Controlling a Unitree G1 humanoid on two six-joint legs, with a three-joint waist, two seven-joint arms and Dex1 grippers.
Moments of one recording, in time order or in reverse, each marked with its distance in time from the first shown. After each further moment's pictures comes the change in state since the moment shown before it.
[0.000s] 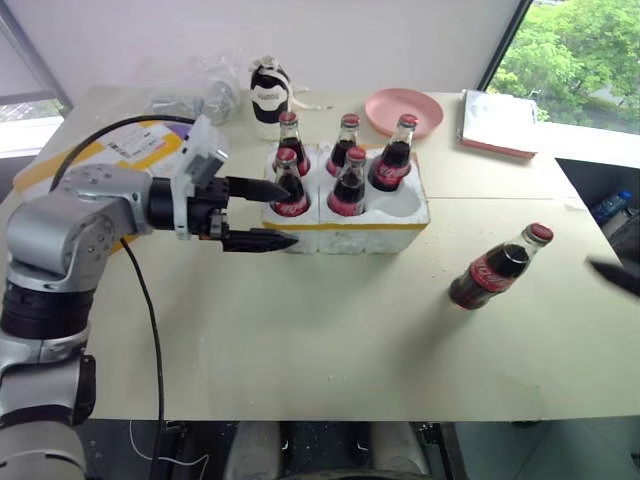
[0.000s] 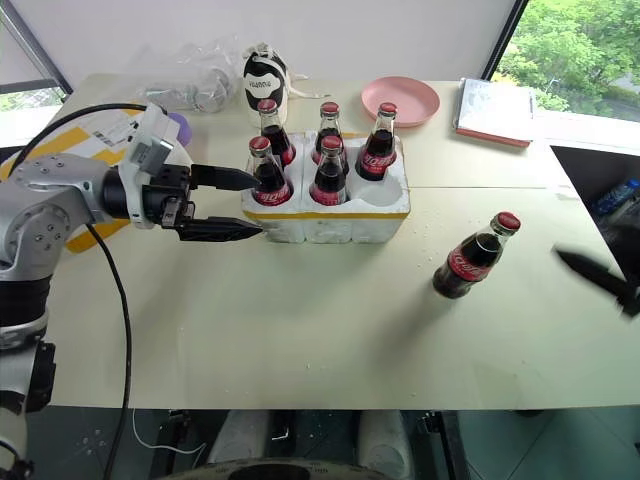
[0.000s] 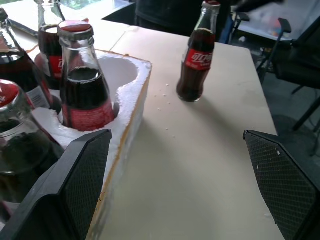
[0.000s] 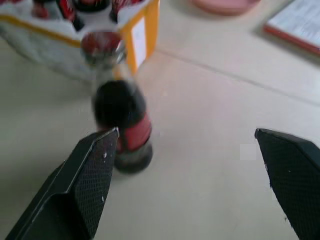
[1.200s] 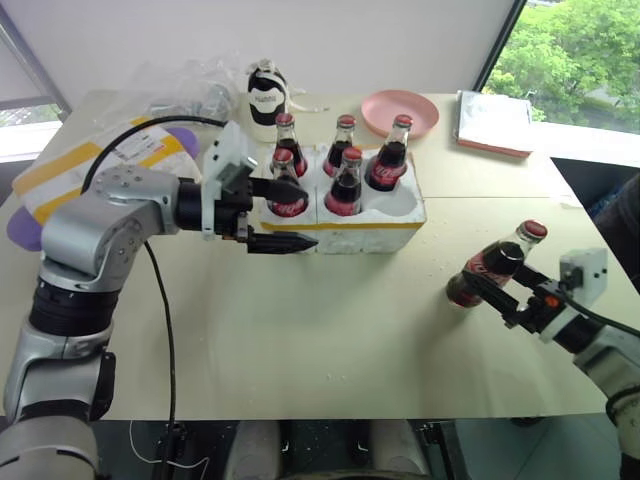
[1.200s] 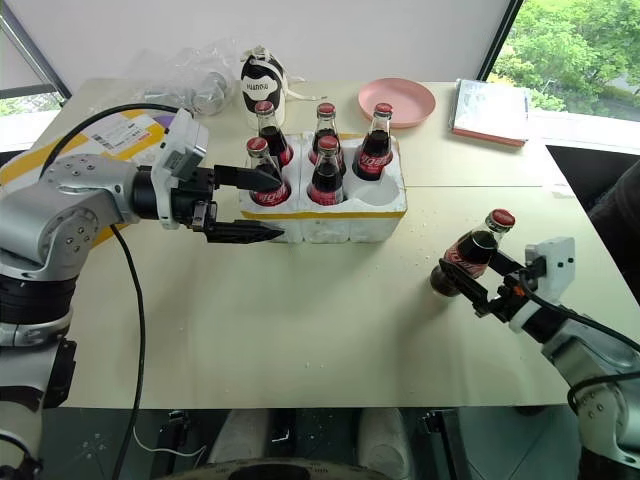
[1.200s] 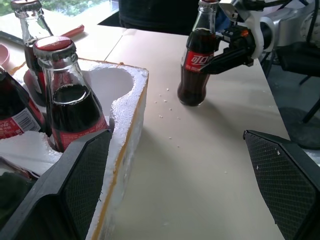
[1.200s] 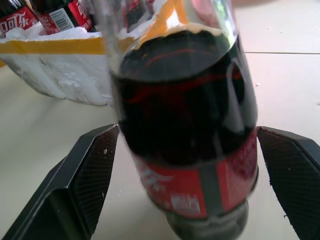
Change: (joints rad) left arm -0.020 -0.059 -0.027 -0.059 0.018 0.015 0.066; right arm -0.298 0.259 0.528 0.145 0.021 -0.188 -0.398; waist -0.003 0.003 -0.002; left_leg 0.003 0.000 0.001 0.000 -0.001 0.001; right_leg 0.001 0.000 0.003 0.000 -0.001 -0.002
